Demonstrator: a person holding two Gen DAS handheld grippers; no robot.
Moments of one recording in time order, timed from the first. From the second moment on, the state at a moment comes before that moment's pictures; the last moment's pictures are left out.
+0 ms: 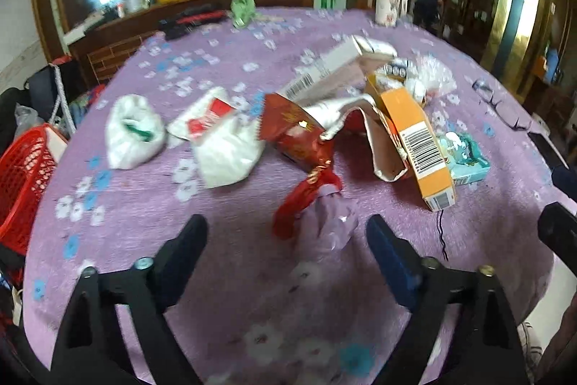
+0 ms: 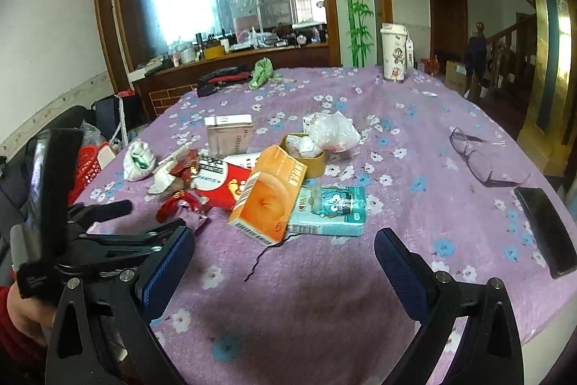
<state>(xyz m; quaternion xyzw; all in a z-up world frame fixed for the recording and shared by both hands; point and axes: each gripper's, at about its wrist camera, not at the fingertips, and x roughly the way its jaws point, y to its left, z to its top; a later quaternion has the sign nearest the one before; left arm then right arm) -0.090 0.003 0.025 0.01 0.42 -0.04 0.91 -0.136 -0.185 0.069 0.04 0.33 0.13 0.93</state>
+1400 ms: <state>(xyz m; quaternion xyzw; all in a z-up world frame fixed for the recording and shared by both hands) -0.085 0.028 0.014 -0.02 0.44 -0.05 0.90 -0.085 -0.103 0.027 -0.21 0.37 0.07 0.91</state>
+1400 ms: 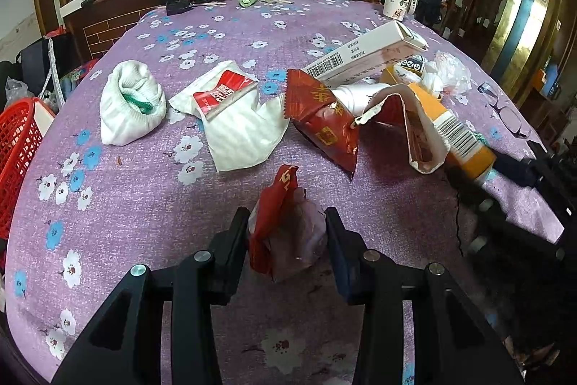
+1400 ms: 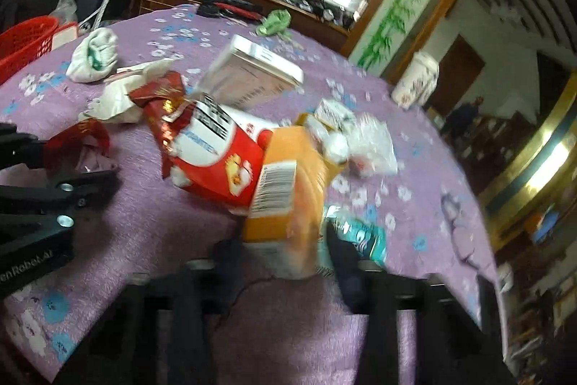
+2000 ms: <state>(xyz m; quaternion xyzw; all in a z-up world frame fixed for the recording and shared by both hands) -0.090 0.030 0.024 -0.03 0.42 -0.04 0.91 -0.093 -0.177 0.057 0.02 0.36 0.15 0.92</state>
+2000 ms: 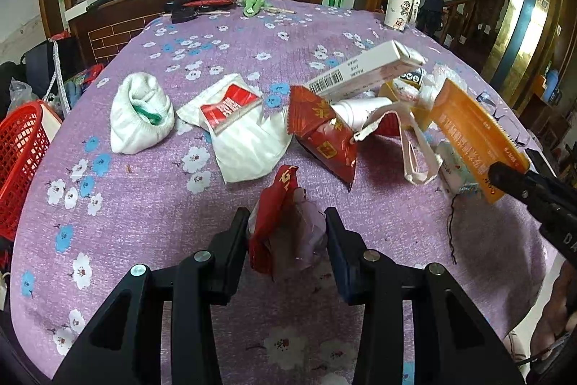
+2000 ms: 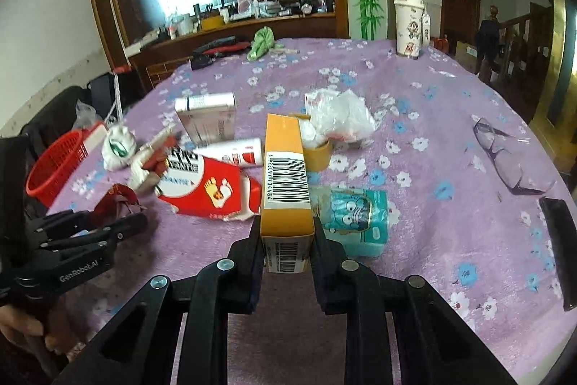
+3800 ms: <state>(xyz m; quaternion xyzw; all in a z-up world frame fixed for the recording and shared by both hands) -0.110 0.388 0.064 -0.15 0.38 0.22 0.89 0.001 0.242 0.093 0.00 0.47 0.49 0.73</state>
